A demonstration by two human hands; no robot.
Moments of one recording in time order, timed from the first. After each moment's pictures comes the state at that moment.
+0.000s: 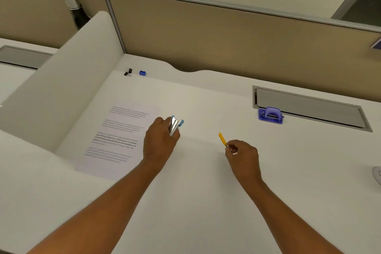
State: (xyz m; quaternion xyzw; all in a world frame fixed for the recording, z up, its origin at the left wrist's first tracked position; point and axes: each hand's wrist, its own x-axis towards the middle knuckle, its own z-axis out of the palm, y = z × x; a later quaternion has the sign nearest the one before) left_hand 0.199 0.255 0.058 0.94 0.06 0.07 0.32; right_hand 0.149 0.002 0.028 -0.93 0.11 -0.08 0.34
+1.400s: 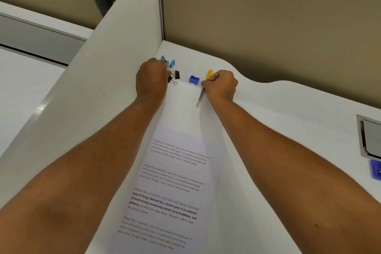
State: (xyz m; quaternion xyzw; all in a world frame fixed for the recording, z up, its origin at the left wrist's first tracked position) left_hand 0.564 0.484 -0.027 0.98 0.08 0.07 0.15; right_hand 0.568 0.299 -0.026 -0.86 0.27 -0.01 0.42
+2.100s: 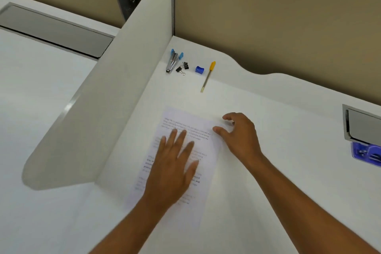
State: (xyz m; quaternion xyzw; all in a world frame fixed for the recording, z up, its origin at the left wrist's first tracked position) left_hand 0.248 0.447 -0.026 0.97 -0.11 0.05 0.22; right_hand 0.357 0.236 0.005 -0.94 0.07 0.08 0.34
